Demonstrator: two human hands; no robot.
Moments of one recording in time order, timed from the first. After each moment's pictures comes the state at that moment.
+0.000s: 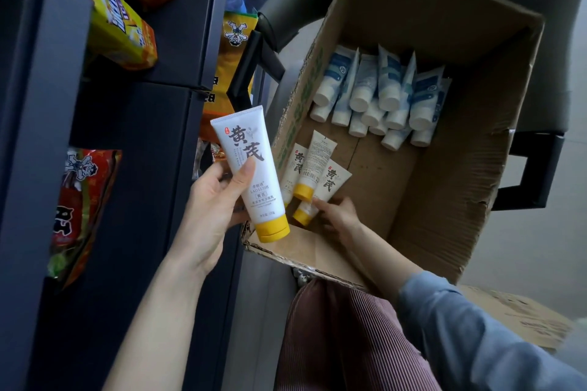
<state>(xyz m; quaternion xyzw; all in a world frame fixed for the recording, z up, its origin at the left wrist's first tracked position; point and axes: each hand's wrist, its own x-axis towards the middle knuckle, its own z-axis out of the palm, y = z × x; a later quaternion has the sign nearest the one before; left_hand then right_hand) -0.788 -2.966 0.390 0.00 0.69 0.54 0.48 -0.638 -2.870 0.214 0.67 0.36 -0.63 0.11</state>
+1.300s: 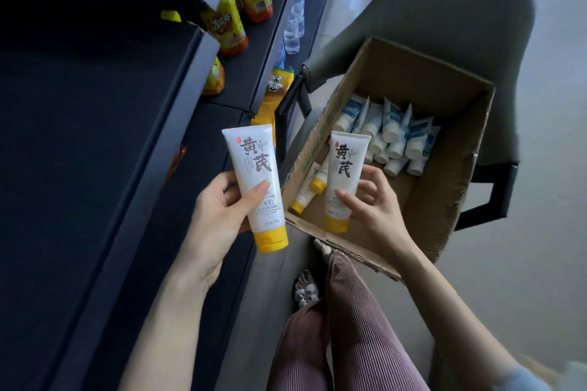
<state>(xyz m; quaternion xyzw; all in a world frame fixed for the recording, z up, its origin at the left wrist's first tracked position) -0.749 -3.040 0.487 0.04 0.70 0.60 0.38 -0.608 -2.879 0.411 0.40 0.57 -0.70 -0.13</state>
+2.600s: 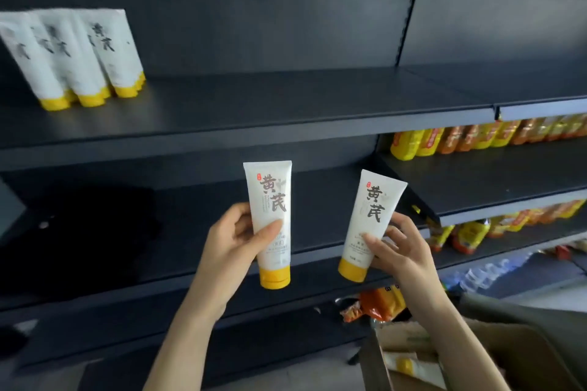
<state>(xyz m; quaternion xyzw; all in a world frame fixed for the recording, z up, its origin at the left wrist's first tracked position) -0.535 -3.210 0.740 -0.07 0.70 0.70 -0.16 -0.618 -2.983 0.696 -0.11 0.64 -0.76 0.05</state>
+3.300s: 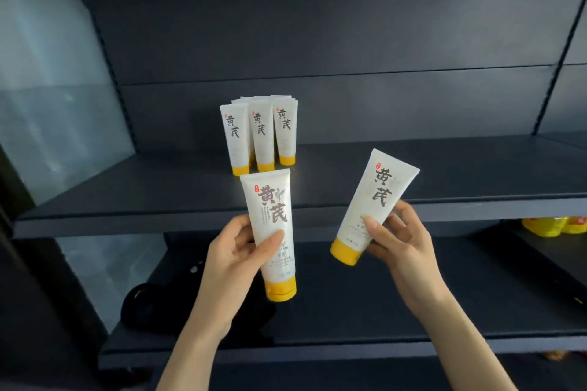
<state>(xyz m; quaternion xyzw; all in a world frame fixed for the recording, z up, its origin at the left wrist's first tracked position) -0.461 -3.438 0.805 -0.08 0.69 0.65 -0.32 -0.599 -3.259 0.786 -0.27 0.53 -0.80 0.07</state>
